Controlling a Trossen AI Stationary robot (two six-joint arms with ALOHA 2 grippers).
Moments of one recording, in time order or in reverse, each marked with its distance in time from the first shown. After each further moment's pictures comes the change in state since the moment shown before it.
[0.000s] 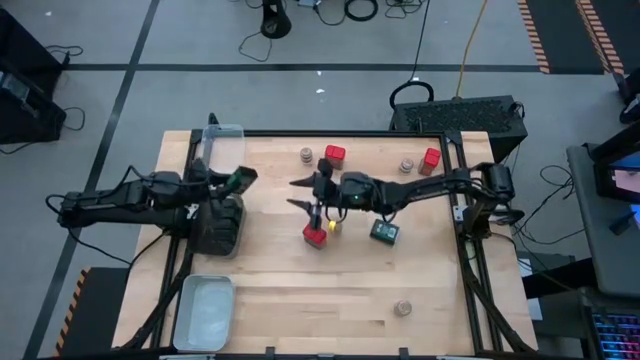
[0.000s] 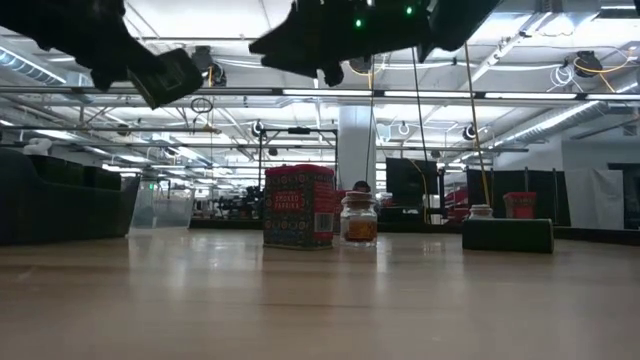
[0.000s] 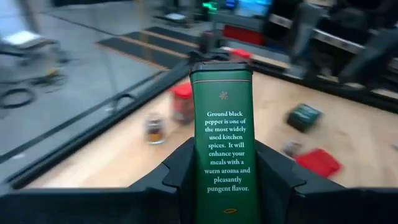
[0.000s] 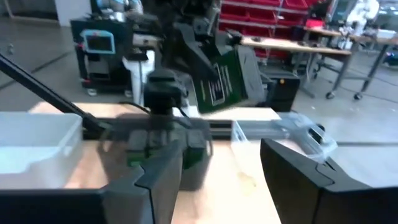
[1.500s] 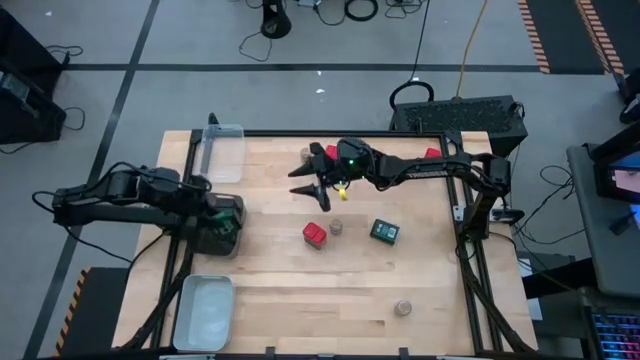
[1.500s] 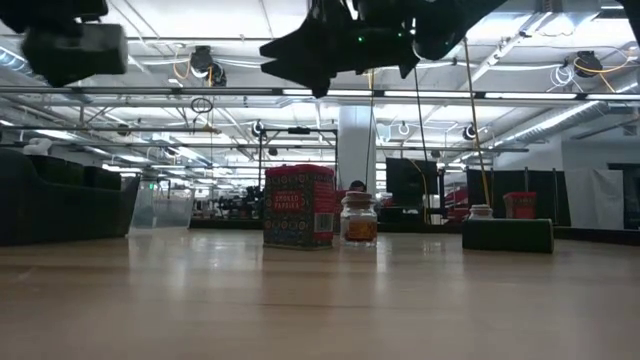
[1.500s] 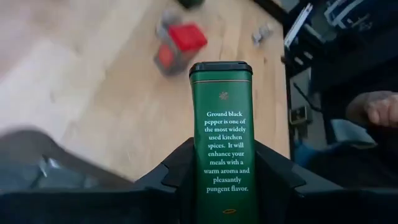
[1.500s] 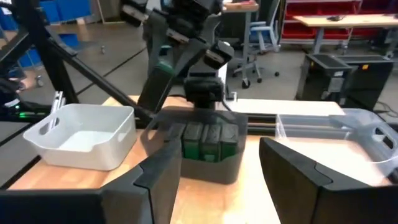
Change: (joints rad) left arm -0.001 0.084 0.234 -0.488 0.633 -0.312; right arm -0.197 0.006 0.098 -0.152 -0.503 0.050
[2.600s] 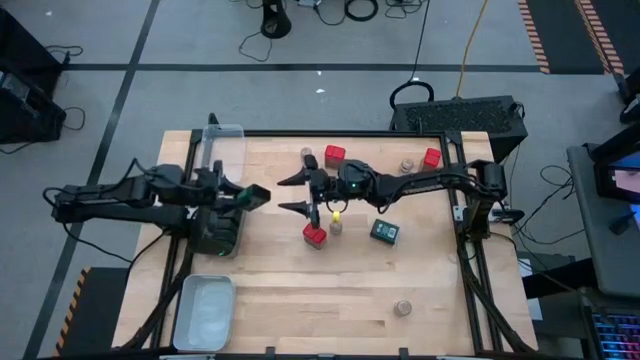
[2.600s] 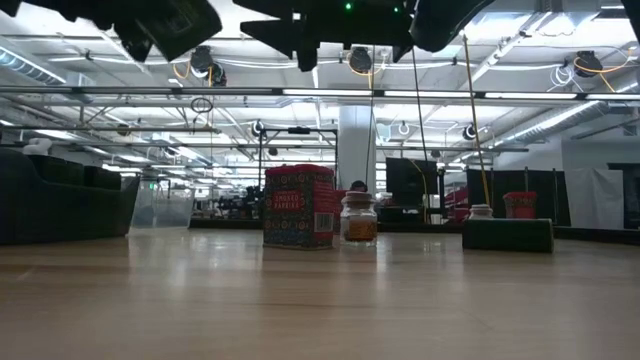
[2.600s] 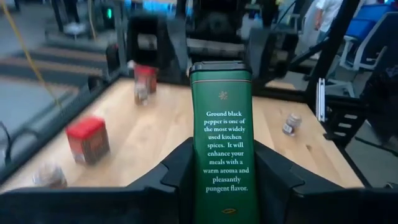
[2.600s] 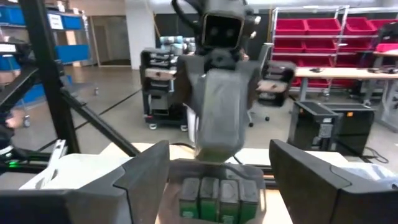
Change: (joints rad) left arm 0.000 0.089 -0.131 0.656 -0.237 0.437; right arm 0.144 0.040 0.000 0.249 0.194 0.049
